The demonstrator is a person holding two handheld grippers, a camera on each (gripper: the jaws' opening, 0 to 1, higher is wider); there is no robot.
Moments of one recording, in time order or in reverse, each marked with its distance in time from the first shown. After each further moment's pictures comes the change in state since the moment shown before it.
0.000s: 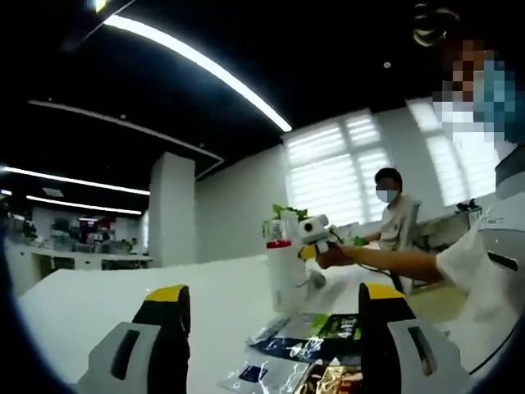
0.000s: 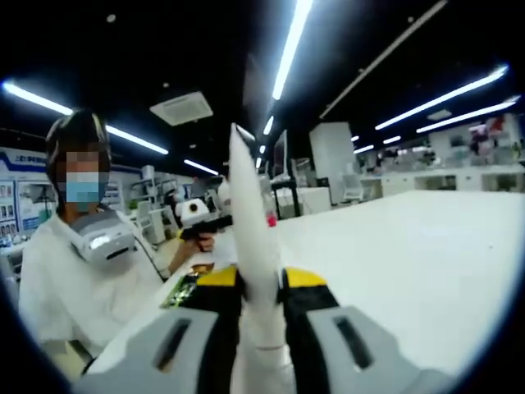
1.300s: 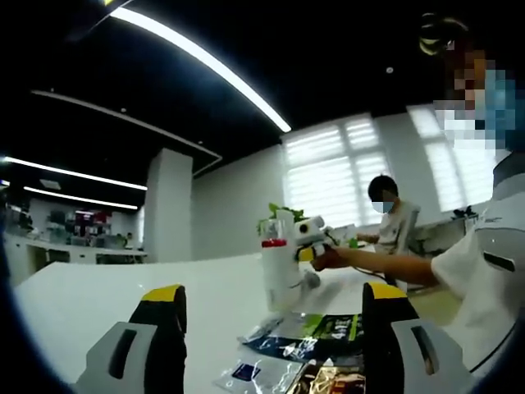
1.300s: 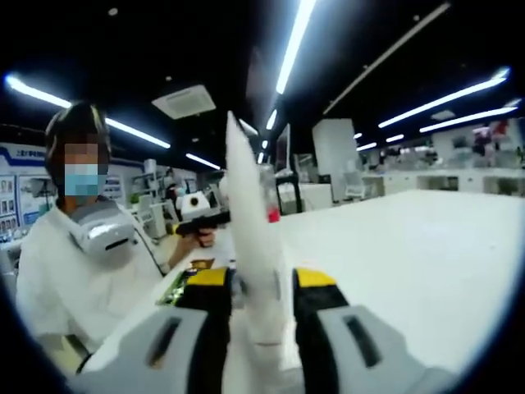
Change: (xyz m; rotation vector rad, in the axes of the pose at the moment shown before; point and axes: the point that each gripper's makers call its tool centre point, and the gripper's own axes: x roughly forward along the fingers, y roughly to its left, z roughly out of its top) left arm 0.001 -0.003 -0.004 -0.023 0.011 -0.015; right arm 0.002 -0.002 0.002 -0.020 -0.008 0.001
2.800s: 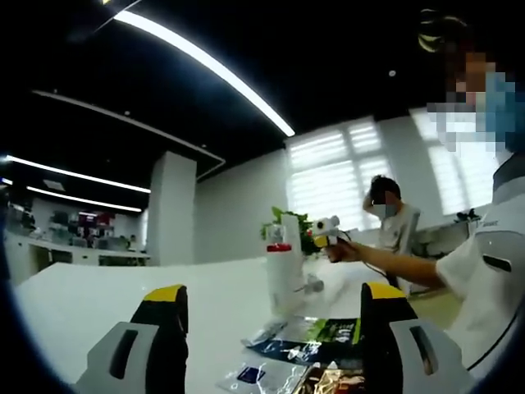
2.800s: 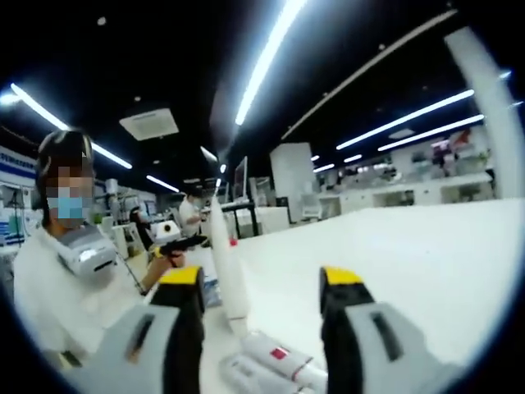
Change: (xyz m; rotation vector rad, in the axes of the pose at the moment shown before) left arm -0.001 0.006 0.004 -0.006 -0.017 0.017; right arm -0.098 -0.025 0.027 0.030 -0.087 -0.256
